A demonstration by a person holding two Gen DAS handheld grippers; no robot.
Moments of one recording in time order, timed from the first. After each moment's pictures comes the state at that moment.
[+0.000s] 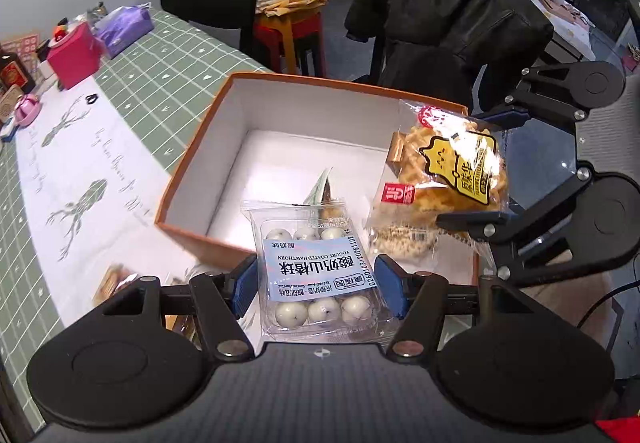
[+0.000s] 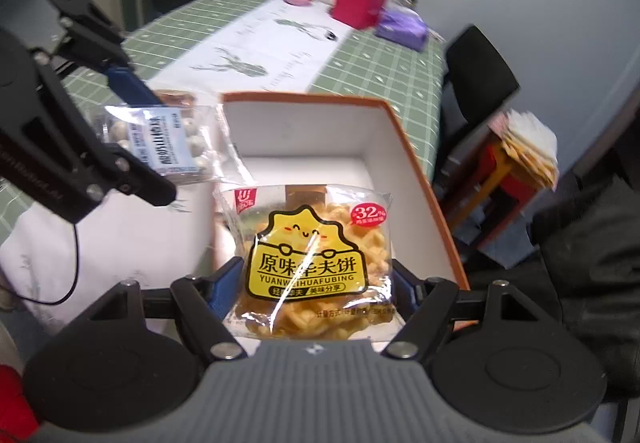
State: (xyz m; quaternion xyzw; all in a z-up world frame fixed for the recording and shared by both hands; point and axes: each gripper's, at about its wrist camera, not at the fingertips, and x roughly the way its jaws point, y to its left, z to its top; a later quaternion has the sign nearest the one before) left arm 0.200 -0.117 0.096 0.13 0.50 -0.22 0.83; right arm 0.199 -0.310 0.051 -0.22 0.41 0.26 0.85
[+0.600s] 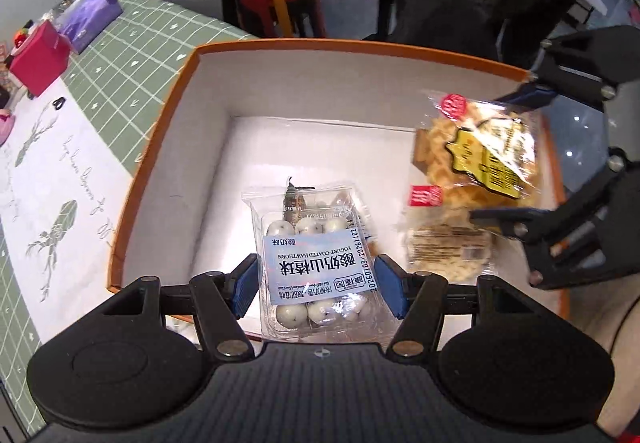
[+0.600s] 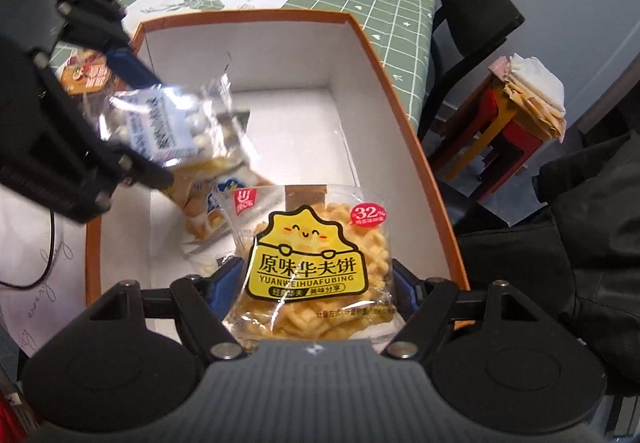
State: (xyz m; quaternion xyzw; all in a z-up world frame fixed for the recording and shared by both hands) left arm 0.265 -0.143 0.027 0.19 0.54 -0.20 0.80; right arm 0.255 -0.313 -0.014 -0.24 0.46 0.26 0.81
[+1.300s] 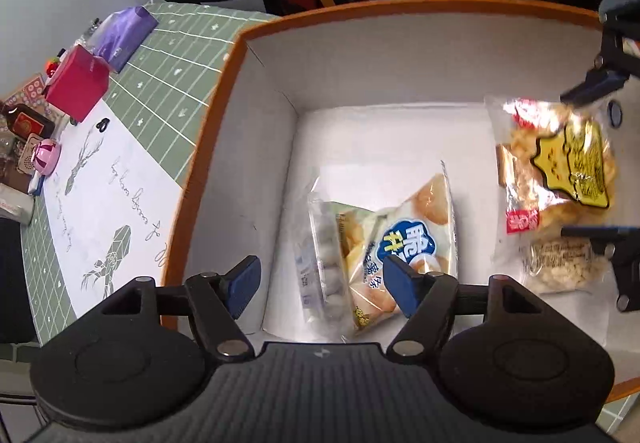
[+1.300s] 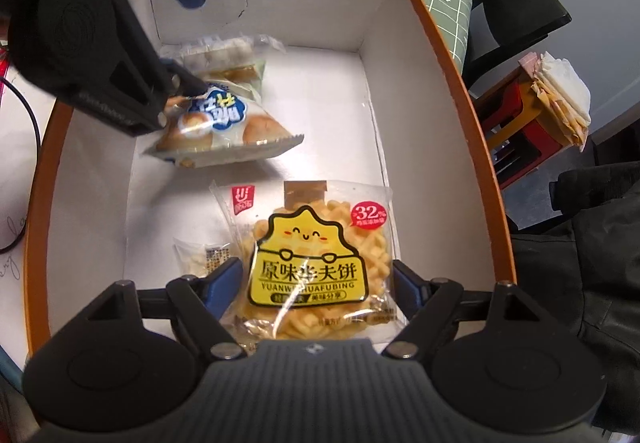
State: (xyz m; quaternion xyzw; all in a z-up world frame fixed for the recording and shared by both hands) left arm 0.292 -0.145 -0.006 0.28 0.51 -0.14 0.81; right arm 0.274 -0.293 -0.039 -0.30 0.49 0.27 0.77
